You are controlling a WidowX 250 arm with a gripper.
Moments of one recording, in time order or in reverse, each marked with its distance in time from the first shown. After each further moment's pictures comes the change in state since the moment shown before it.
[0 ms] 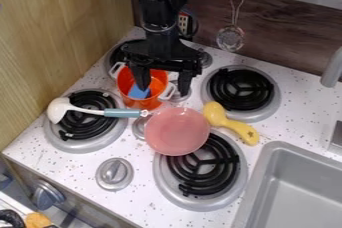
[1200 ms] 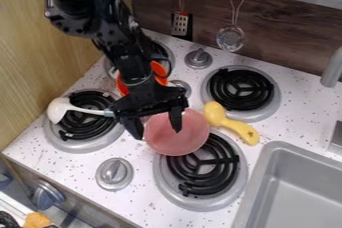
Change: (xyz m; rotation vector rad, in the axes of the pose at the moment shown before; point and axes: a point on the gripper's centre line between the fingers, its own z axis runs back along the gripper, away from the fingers) arm -0.039 0.011 -0.051 -0.167 0.037 0.332
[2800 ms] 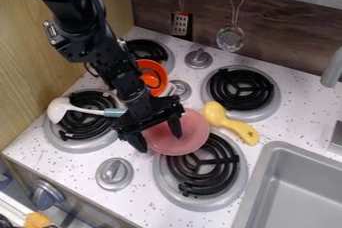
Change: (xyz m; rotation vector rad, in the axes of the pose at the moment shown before) arm 0.002 0.007 -0.030 -0.083 0.034 0.167
